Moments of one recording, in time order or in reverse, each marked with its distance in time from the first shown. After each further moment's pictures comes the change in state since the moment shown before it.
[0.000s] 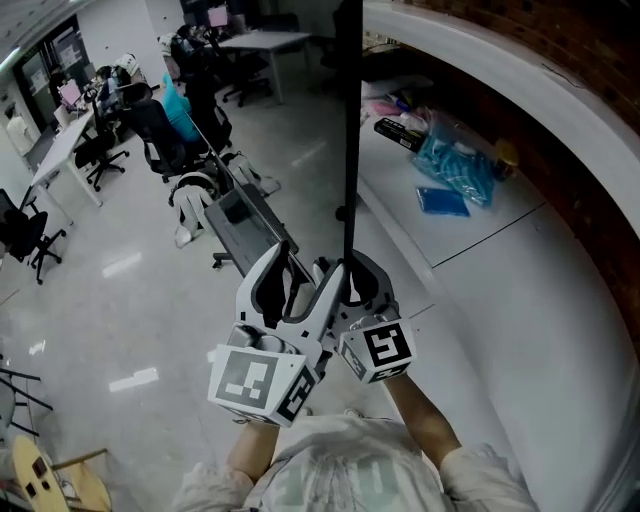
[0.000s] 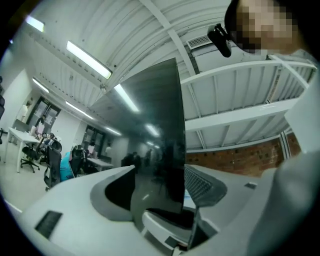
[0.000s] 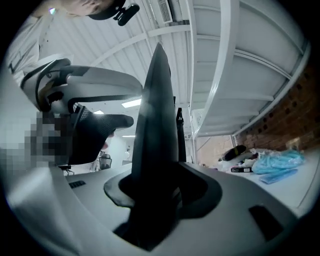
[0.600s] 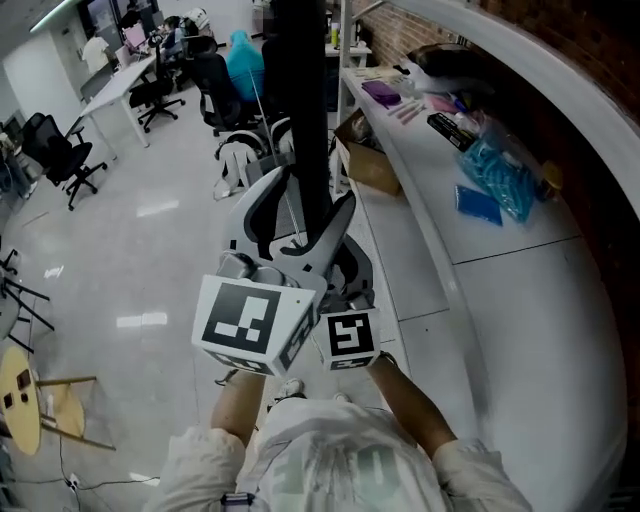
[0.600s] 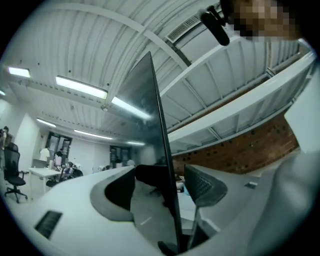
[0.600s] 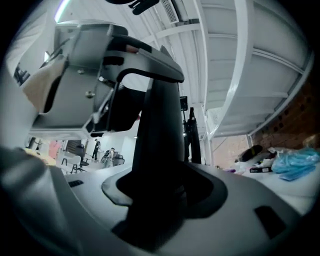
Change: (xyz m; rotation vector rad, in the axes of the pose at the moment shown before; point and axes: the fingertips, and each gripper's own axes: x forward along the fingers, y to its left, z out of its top) left arm 0.001 0.008 0.050 0.259 -0.018 0.191; right arm 0.006 0.070 -0.001 0.011 -0.032 0.150
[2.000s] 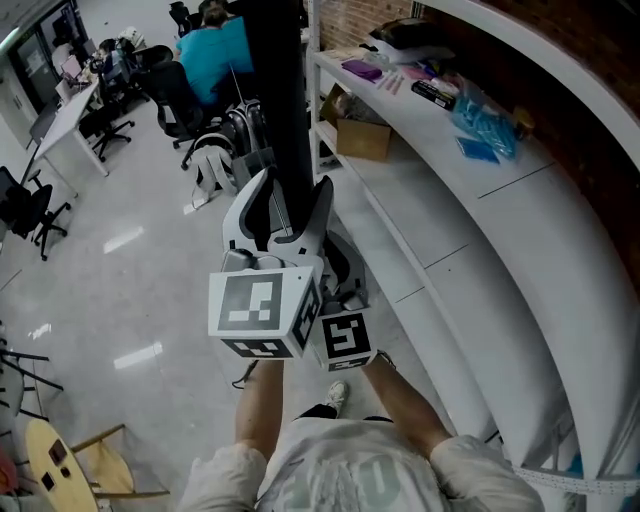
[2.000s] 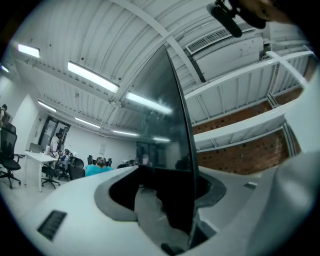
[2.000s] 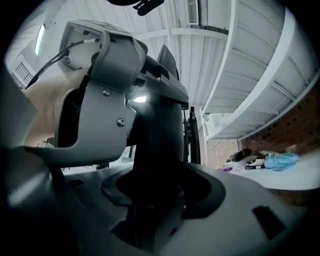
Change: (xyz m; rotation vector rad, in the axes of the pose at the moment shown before) left arm -0.111 0.133 -0.004 -0.125 0.037 -0.066; right arm 0.033 0.170 0.002 -0.059 0.038 -0.202
